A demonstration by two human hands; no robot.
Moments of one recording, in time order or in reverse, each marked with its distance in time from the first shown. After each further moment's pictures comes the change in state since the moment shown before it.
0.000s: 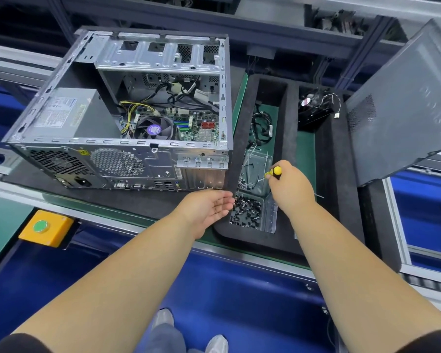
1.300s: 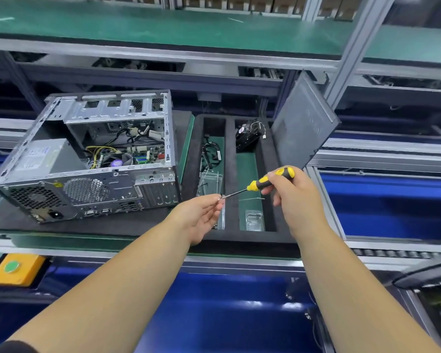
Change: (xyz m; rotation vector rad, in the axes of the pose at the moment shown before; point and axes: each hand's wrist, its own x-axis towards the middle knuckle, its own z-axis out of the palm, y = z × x) left_hand -0.084 -0.005 0.092 -0.121 -0.130 0.009; right_hand -0.148 0.022 -0.147 0.958 0.239 0.020
